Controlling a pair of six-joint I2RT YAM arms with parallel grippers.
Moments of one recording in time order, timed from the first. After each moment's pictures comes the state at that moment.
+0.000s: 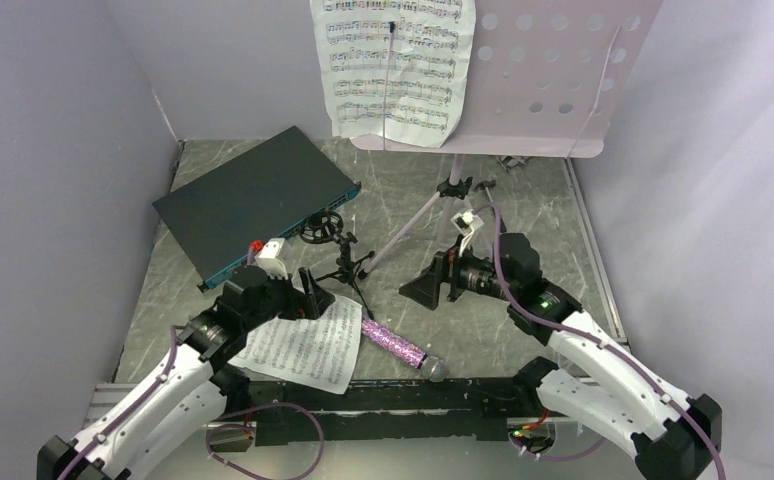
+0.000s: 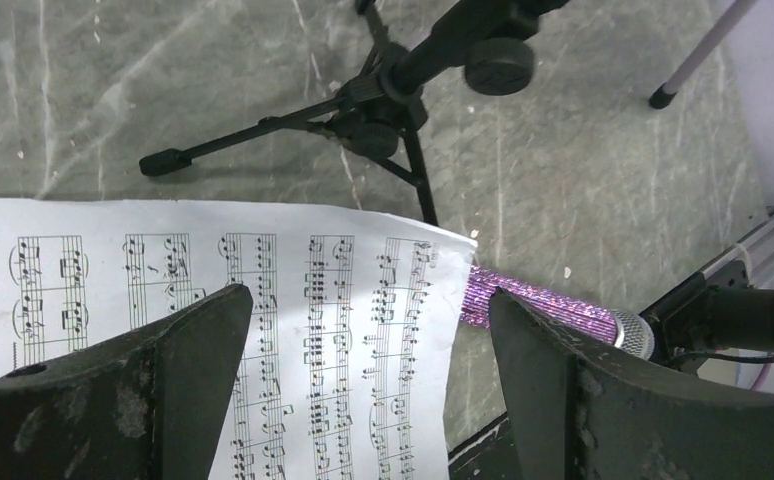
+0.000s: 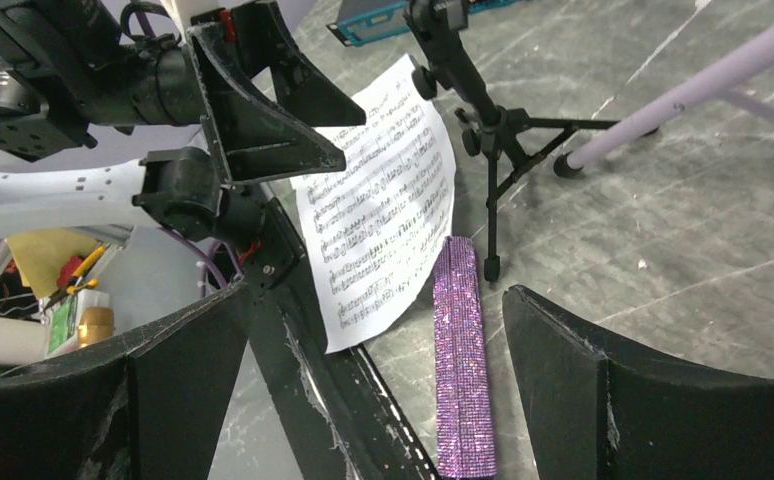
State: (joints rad) left arm -0.54 0.59 0.40 -0.28 0.12 -0.55; right arm 0.62 0.79 0.66 -0.15 -0.48 0.47
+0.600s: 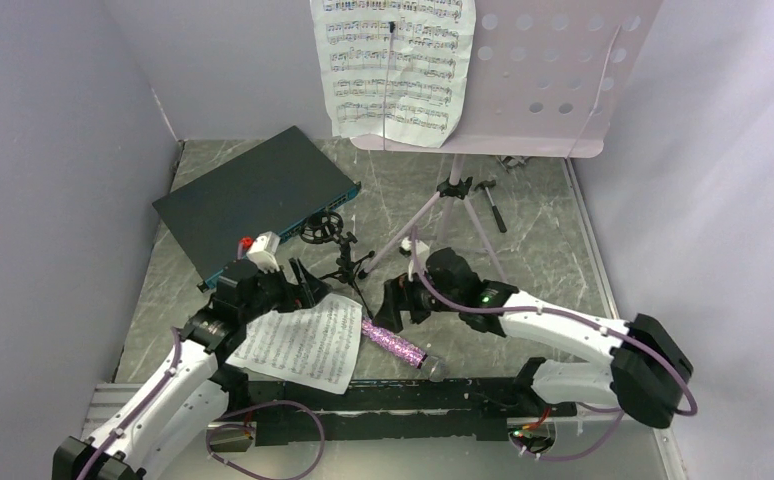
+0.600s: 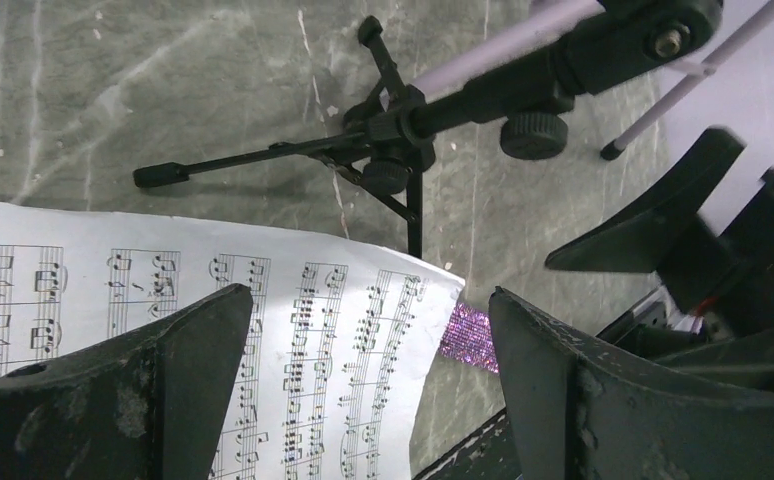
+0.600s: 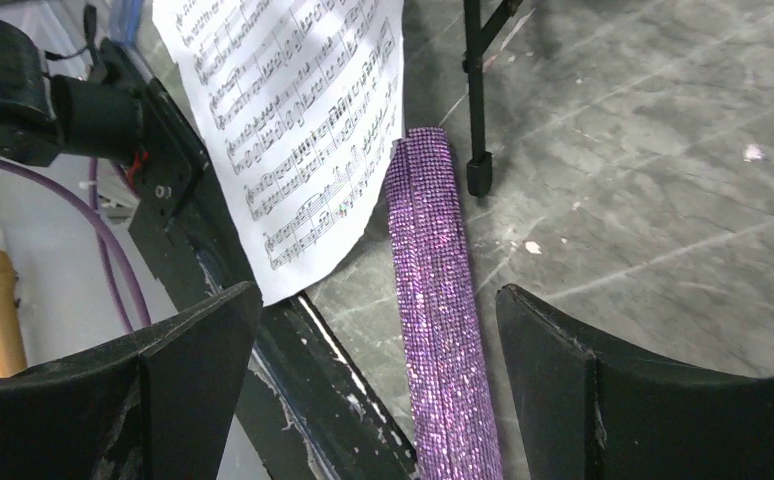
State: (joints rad) left arm -0.41 0.67 0.36 -0.17 0.24 -0.64; right arm 0.85 1.14 0.60 -0.05 -0.30 0.50
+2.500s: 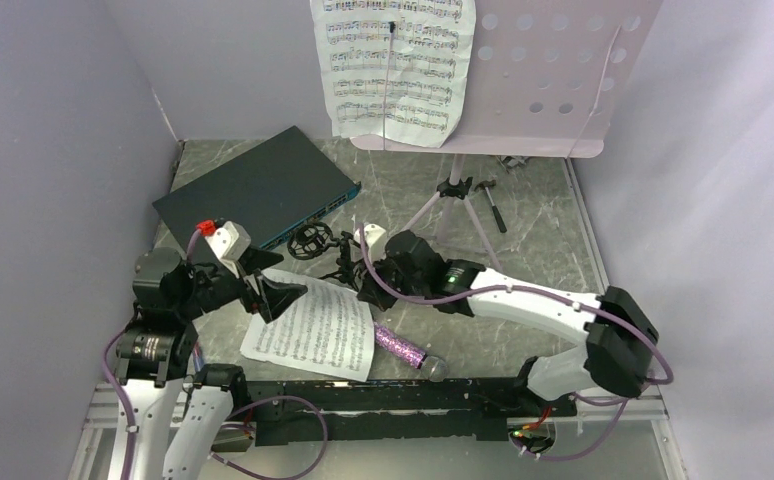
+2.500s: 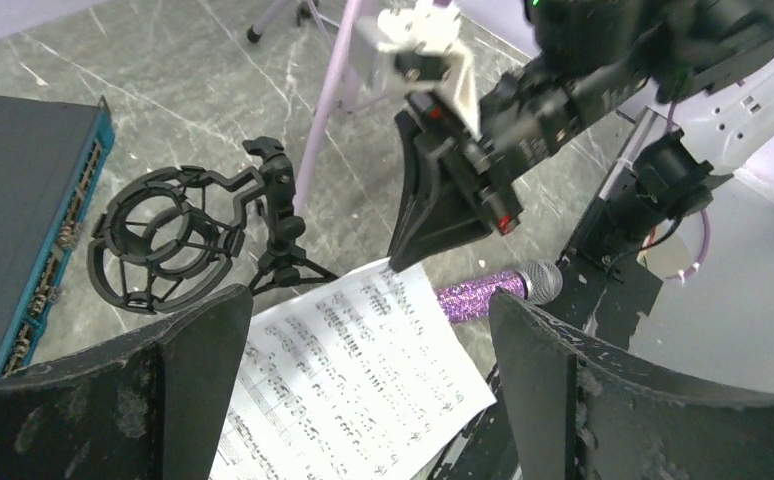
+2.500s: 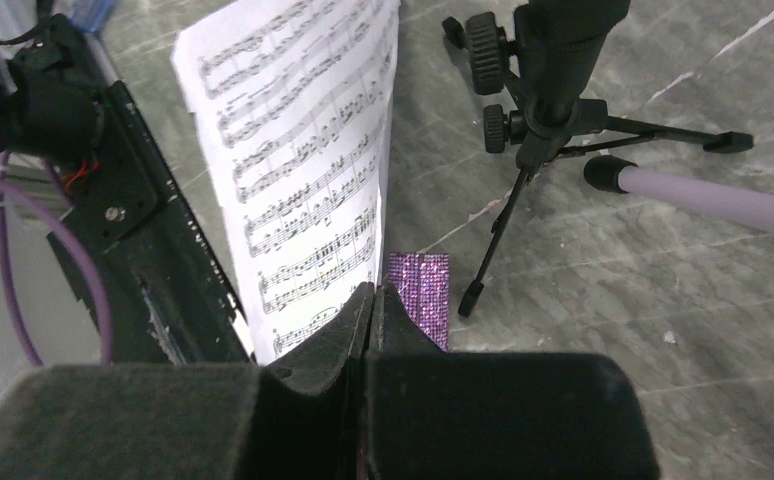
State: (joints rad) left arm -0.07 0.49 0.84 -0.55 0.85 -0.06; right arm 1.00 1.42 0.92 -0.13 -0.16 0.25
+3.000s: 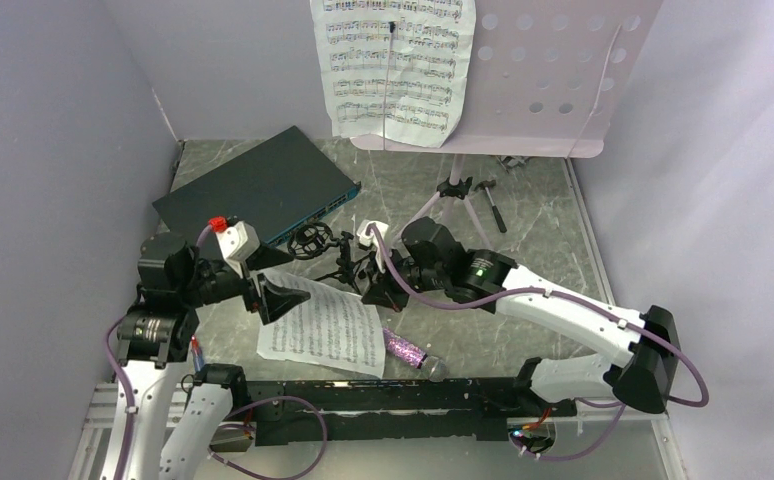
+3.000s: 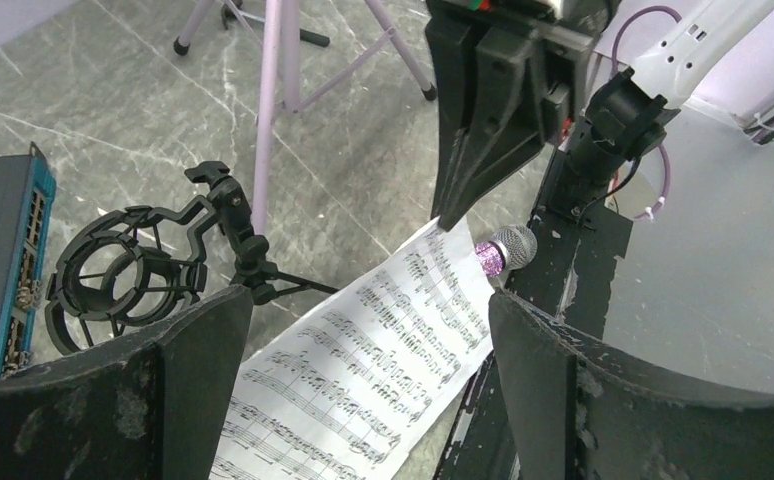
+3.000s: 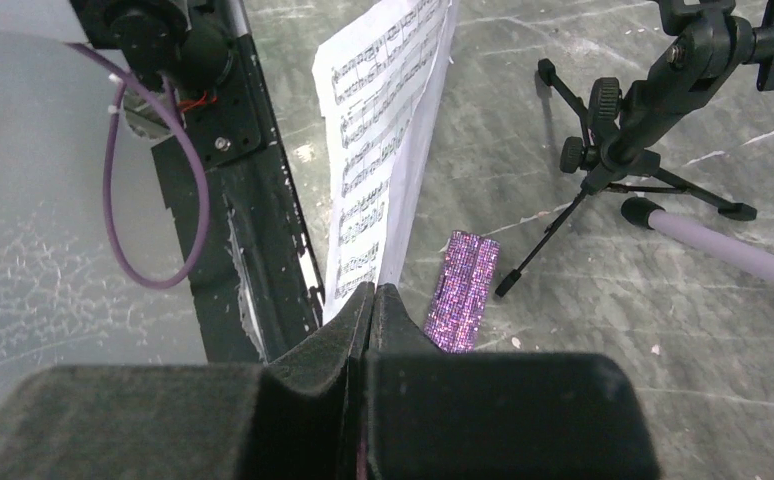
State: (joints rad) left arm -0.07 0.60 0.89 -0.62 1.04 0.13; right arm 1.00 1.24 1.07 -0.40 -0.35 0.06
